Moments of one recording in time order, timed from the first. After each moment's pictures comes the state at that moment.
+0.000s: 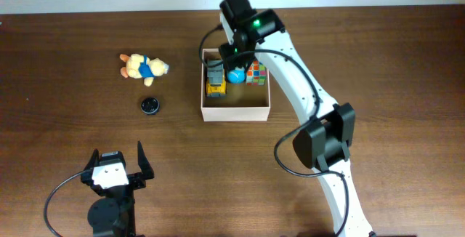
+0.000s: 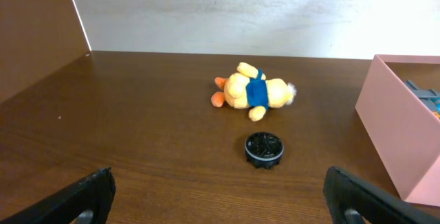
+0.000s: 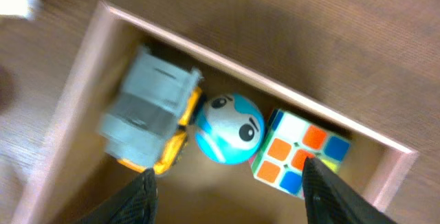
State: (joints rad) left arm 0.14 0.02 0.06 -0.19 -0.06 0.02; right arm 0.48 2.45 2.55 -1.26 -0.01 0.07
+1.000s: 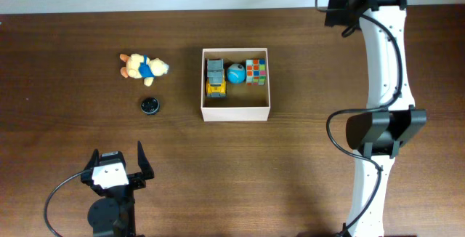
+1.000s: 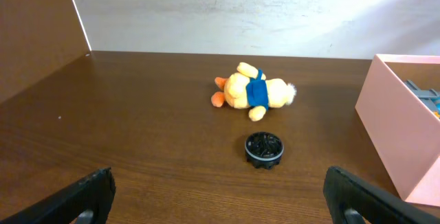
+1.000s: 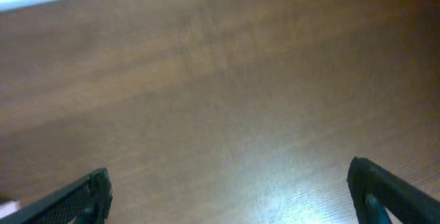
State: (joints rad) left arm 0.14 0.02 0.06 -0.19 -0.06 0.02; right arm 0.02 2.40 2.66 -1.38 0.32 0.24
